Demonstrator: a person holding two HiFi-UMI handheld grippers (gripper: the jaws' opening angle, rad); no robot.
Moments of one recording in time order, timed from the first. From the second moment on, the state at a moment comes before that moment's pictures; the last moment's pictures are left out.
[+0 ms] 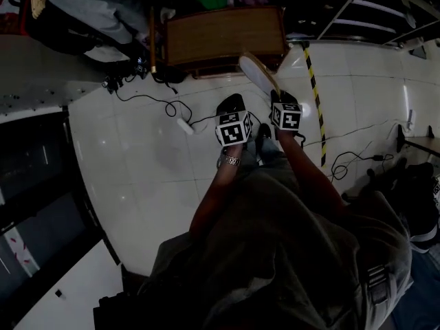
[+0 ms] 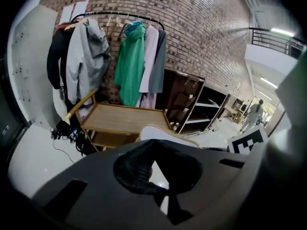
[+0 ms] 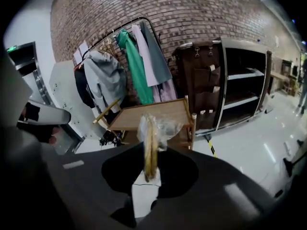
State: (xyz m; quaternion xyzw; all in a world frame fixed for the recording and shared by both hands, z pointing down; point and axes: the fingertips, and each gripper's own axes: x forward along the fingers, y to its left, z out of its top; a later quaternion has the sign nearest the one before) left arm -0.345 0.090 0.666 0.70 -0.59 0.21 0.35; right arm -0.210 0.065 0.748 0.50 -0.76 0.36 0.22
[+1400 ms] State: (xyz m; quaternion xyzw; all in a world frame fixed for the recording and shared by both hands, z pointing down) left arm -0.367 0.081 0.690 0.71 -0.56 0.20 0.37; right arm -0.194 -0.088 0.859 0.56 -0.63 0.49 0.23
